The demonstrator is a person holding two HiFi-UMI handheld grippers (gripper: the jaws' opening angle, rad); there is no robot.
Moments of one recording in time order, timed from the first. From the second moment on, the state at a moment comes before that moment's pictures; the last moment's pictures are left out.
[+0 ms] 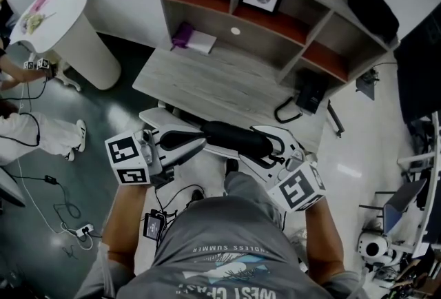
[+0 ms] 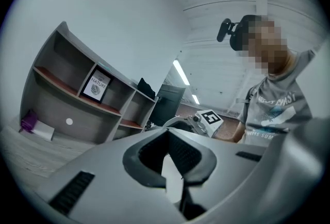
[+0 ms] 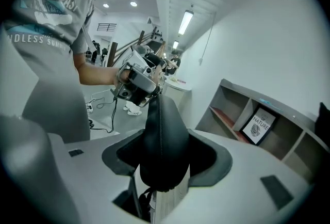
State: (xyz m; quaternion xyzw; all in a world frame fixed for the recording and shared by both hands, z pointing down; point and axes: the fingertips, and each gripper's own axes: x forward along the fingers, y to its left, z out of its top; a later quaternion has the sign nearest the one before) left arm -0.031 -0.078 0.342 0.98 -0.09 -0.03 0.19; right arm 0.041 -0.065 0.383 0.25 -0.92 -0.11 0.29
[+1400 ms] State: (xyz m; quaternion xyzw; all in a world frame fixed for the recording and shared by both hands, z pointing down) left arm 0.049 -0.082 0.382 0.97 -0.13 0.06 0.18; right arm 0.020 -0.107 0.434 0.26 -0.89 -0.09 0.37
